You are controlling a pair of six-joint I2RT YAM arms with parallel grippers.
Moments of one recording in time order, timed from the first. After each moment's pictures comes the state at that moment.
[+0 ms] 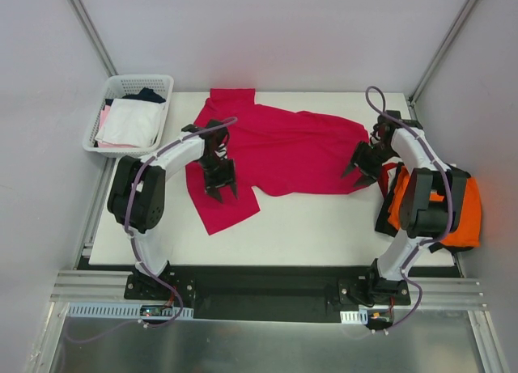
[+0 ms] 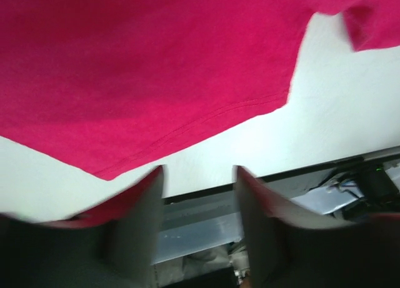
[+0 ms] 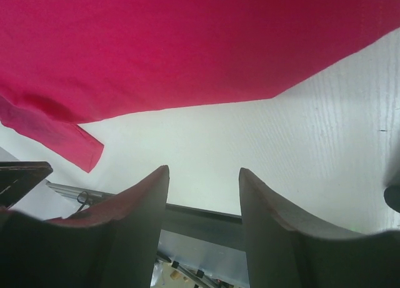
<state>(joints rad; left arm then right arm) -0.39 1.85 1.36 -1.03 0.35 -0.55 -0.04 1.78 1.39 -1.07 -0.33 0.43</state>
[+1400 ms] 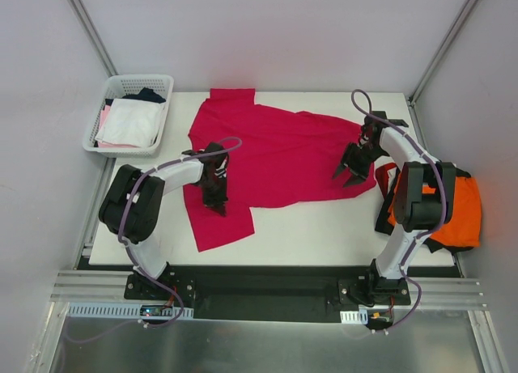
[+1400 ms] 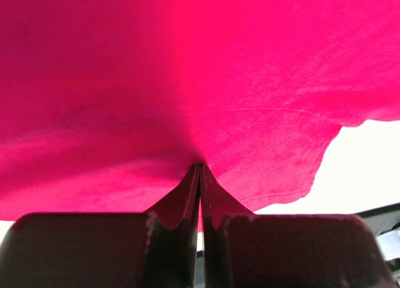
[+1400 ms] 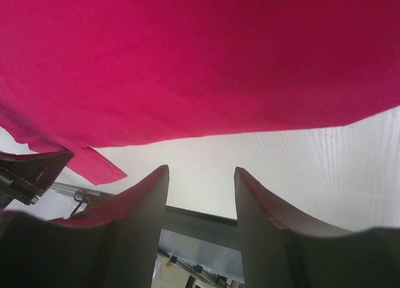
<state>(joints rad) -0.44 1.76 1.05 -0.75 0.19 -0.48 0.03 1.85 1.40 -1.03 -0.34 0.47</state>
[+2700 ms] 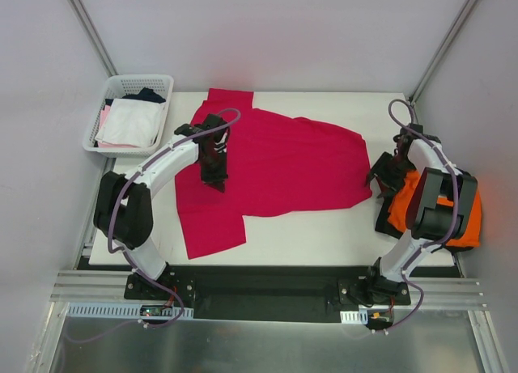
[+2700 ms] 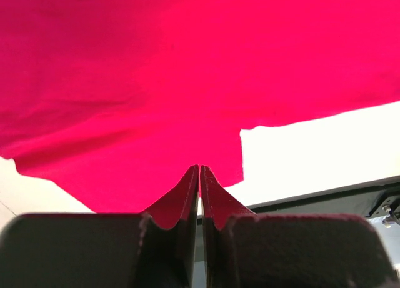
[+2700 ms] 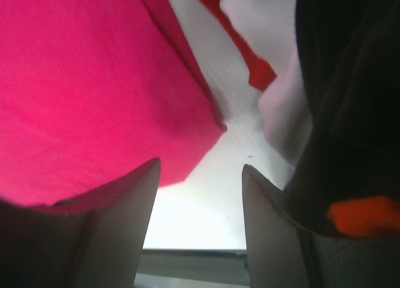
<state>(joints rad) -0.44 1.69 1.34 -0.99 0.16 -0.46 -0.21 1.76 1.25 -0.95 -0.12 0.44</state>
